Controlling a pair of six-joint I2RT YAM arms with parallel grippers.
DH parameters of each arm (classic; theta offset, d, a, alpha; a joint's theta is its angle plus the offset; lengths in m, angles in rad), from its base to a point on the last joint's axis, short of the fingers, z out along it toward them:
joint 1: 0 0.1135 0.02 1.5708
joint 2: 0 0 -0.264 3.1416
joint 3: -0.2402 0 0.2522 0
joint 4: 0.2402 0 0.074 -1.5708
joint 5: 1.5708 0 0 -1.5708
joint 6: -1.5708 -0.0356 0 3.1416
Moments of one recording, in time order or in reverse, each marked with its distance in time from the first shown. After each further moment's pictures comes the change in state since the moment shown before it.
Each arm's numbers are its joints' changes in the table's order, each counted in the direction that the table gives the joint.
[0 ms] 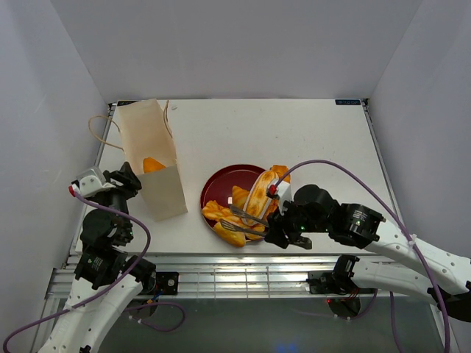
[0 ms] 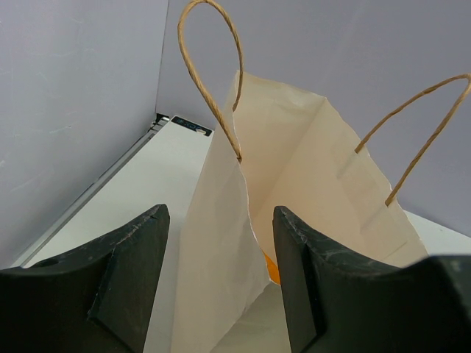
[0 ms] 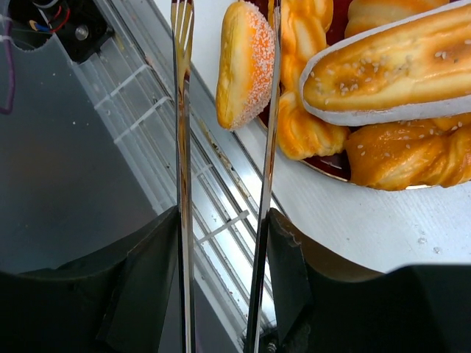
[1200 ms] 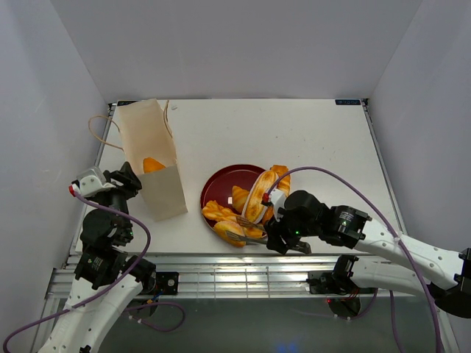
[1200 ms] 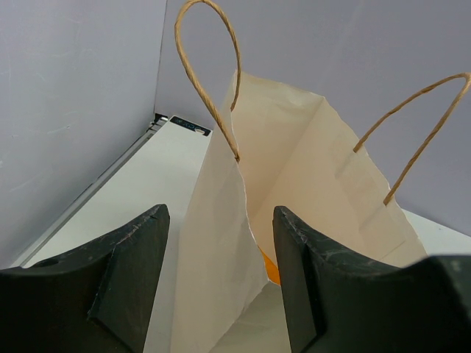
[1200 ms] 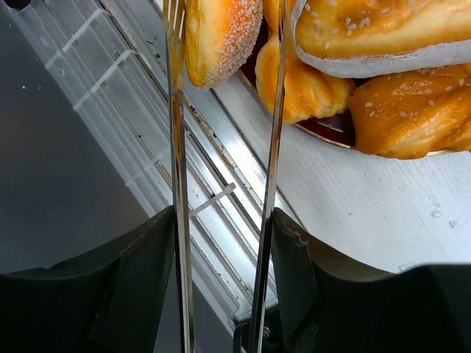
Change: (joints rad) left arm 0.000 0.000 0.000 0.000 0.005 0.000; right arm 0.009 -0.047 0.087 0.020 0.013 0.002
